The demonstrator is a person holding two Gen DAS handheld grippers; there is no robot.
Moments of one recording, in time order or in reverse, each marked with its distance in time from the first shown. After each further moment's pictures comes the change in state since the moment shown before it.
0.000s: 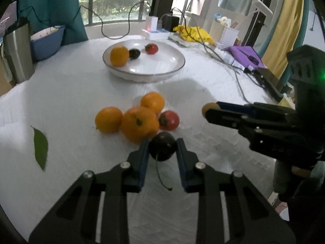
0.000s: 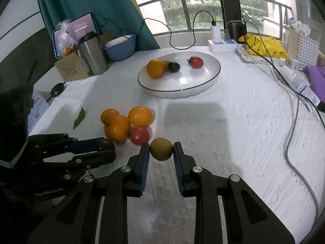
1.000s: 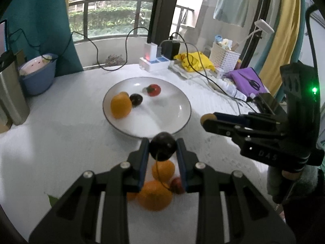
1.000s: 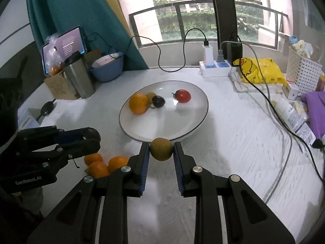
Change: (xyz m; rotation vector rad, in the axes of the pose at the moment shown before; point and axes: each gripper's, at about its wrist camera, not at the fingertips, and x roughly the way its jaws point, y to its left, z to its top) left arm 0.007 0.018 0.082 0.035 -0.084 -0.028; right arm 0.013 -0.029 0.066 0.006 -0.053 -0.046
